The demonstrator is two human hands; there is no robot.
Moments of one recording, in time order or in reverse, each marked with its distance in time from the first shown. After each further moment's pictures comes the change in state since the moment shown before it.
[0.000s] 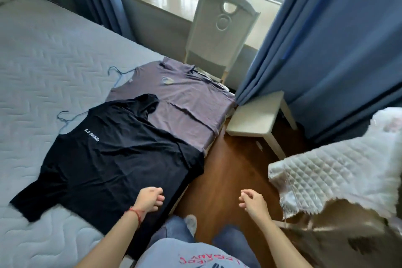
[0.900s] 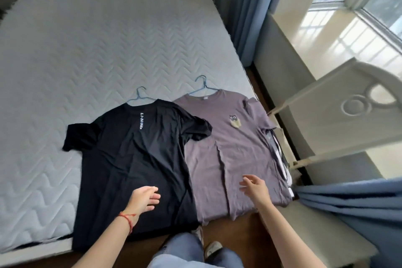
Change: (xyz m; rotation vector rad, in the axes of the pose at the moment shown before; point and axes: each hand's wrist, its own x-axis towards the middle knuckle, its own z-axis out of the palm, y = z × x) left_hand 0.072 0.152 0.050 -0.724 0.501 -0.173; right_hand 0.304 -0.335 0.042 -0.375 -0.558 -0.392
